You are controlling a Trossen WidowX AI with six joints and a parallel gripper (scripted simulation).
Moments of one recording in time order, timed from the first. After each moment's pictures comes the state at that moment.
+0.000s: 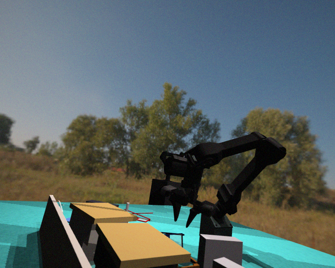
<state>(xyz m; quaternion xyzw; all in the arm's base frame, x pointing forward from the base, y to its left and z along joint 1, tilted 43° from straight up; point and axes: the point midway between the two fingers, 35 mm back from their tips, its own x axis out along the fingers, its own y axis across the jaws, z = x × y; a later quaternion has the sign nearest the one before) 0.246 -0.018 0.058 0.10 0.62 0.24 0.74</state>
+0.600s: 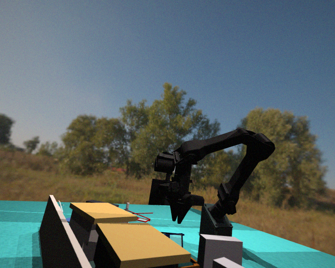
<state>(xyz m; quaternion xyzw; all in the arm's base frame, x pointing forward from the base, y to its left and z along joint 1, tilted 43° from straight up) 0.252 -0.038 0.046 0.33 0.62 0.17 0.69</state>
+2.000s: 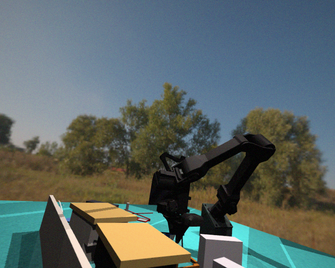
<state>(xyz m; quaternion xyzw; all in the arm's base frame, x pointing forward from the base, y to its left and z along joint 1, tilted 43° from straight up) 0.267 0.004 0.010 0.33 0.61 0.17 0.69</state>
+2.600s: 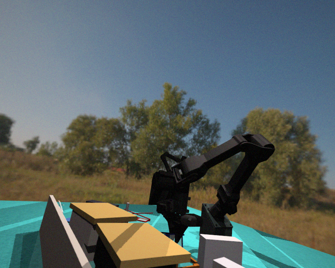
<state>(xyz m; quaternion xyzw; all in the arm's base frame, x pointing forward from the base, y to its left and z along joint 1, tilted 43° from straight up) 0.265 0.003 0.006 0.33 0.62 0.17 0.69</state>
